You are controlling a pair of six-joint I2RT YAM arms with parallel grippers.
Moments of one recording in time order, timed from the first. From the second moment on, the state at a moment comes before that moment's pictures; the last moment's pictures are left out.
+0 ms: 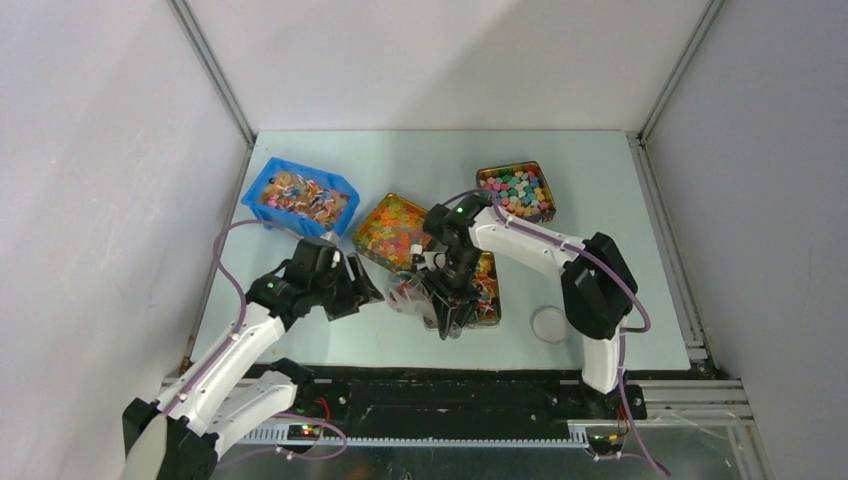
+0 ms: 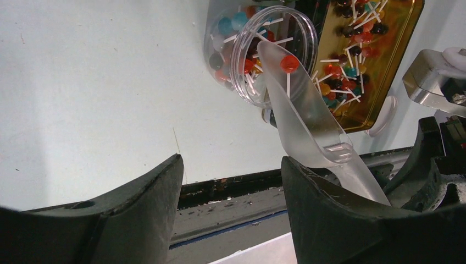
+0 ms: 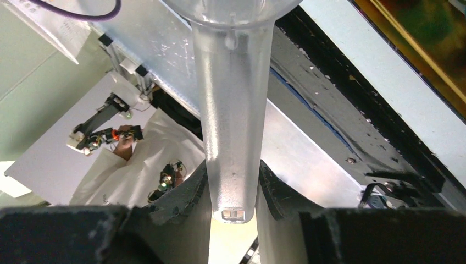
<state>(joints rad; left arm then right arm) -0.43 0.87 0.69 -0.76 0.16 -0.81 0.85 1.93 1.59 -1.37 -0.71 0.27</state>
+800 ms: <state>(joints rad) -0.43 0.92 0.72 -0.74 0.17 -0.81 0.81 1.86 1.50 -1.27 -0.92 0.35</state>
